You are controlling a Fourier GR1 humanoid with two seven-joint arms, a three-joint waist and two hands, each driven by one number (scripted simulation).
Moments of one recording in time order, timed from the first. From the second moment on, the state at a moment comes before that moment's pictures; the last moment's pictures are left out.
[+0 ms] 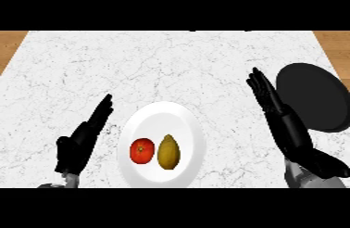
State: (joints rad) left arm 0.00 0.27 -0.26 -1.61 0.06 0.10 0.13; right arm -0.14 -0.30 0.26 -1.68 -0.14 -0.06 -0.19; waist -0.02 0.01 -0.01
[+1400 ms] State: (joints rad) left arm -0.16 0.25 0.01 -1.58 0.19 0.14 0.21; right arm -0.30 -0.47 0.46 -1.90 0.36 0.07 0.21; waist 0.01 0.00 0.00
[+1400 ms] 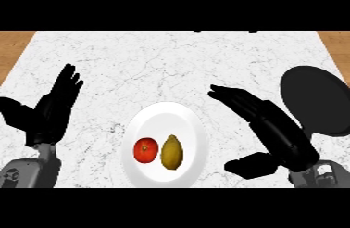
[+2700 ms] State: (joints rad) left arm -0.17 0.24 0.04 -1.58 0.18 0.12 0.23; right arm -0.60 -0.21 0.78 -1.77 0.53 0.70 0.81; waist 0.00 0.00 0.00
